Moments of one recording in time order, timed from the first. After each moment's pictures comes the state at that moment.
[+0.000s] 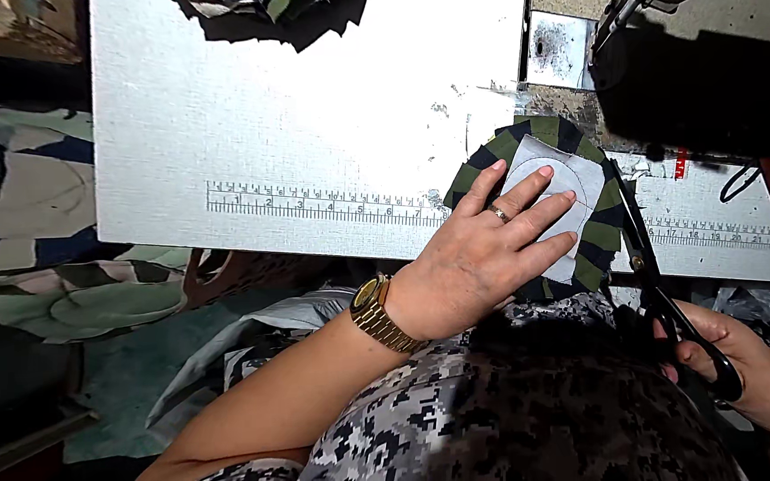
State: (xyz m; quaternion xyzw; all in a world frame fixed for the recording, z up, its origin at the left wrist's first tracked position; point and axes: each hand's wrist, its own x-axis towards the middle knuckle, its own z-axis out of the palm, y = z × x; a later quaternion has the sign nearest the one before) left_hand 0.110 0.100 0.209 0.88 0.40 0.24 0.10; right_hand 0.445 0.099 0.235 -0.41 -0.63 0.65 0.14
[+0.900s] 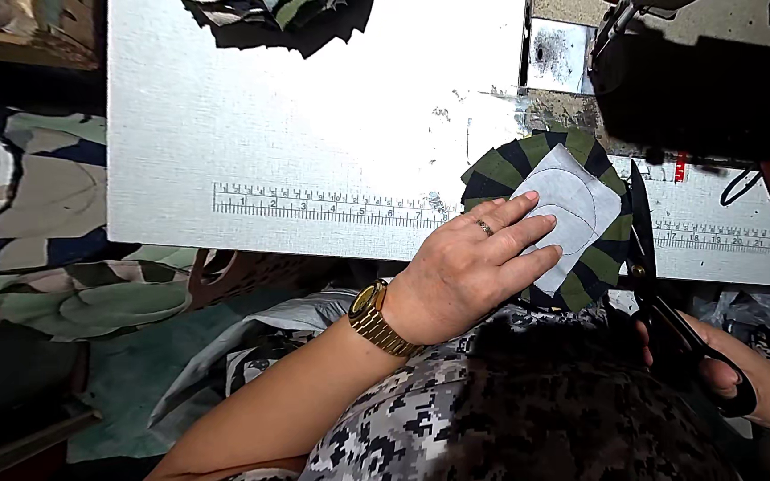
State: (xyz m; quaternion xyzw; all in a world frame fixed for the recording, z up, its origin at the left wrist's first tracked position) left_hand 0.106 0.089 0.201 0.86 0.39 0.32 0.08; right_hand 0.457 0.110 0.222 -0.30 -0.62 0.72 0.07
